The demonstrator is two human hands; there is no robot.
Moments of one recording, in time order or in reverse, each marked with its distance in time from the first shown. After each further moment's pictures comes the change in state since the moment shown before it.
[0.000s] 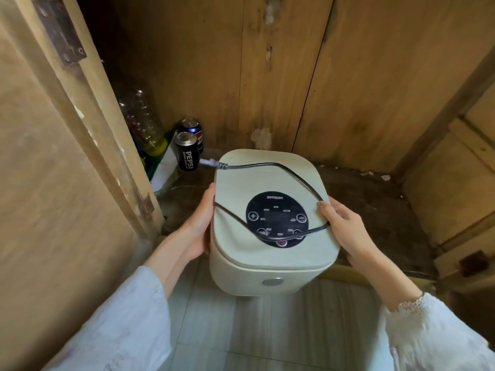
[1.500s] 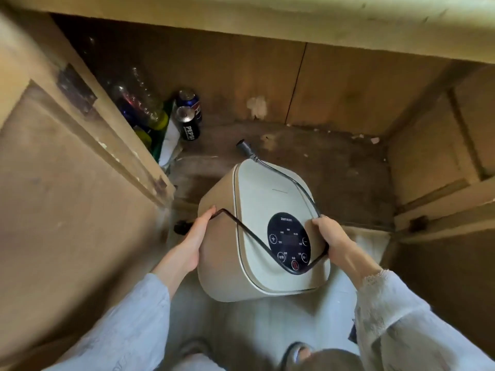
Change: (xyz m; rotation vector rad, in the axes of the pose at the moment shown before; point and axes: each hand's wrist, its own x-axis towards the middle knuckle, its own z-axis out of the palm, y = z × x) left_hand -0.089 0.012 0.014 -0.100 0.281 -0.499; right_hand -0.064 -0.050 -0.016 -0.084 0.042 0.696
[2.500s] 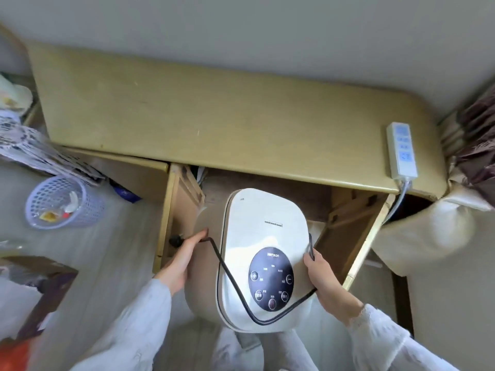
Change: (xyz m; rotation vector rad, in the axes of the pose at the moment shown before) left_hand -0.457 0.092 -0.039 0.012 0.061 -0.018; right_hand -0.447 -0.099 -0.139 -0.045 -0.084 -0.024
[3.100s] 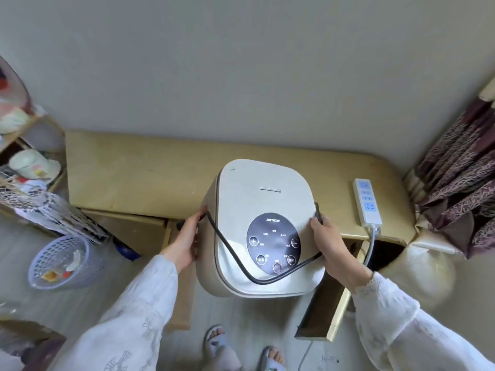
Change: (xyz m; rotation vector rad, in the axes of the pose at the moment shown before) left_hand -0.068 0.125 0.071 -0.022 -0.051 0.271; right_hand -0.037 -0.148 -0.083 0.180 0.088 -0.367
